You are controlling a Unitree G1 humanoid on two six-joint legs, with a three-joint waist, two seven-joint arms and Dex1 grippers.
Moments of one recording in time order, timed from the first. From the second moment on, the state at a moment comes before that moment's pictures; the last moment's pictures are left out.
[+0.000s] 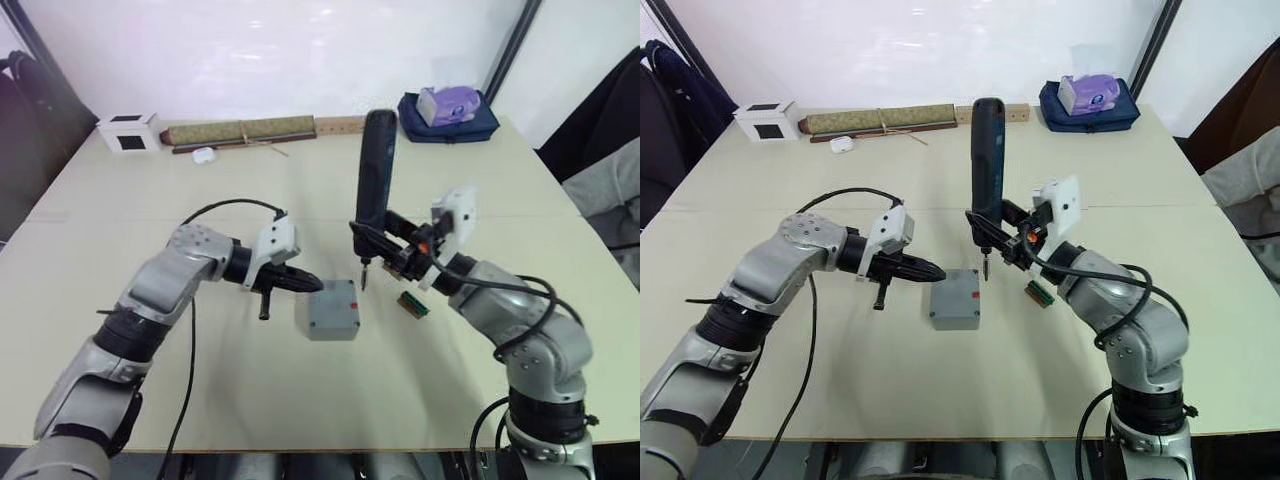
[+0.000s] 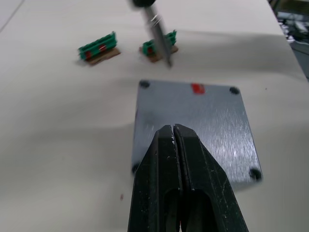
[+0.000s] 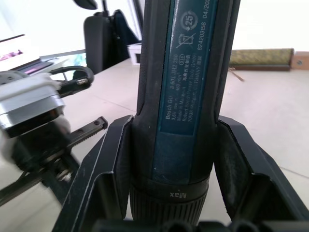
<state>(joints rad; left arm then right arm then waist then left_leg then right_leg) -0.70 0.60 -0.35 -0.03 -0.32 0.54 -1.25 -0.36 -0.32 -0.10 -0.52 0.63 0.77 0.40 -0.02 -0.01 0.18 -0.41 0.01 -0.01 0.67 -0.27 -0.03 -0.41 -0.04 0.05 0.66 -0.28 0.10</state>
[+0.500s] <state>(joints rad) -0.69 0.58 -0.38 0.01 -0.25 0.45 -1.26 -0.34 -0.26 -0.01 -0.45 0.55 0.60 0.41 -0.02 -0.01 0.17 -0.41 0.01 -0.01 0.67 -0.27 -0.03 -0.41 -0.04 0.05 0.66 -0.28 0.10</state>
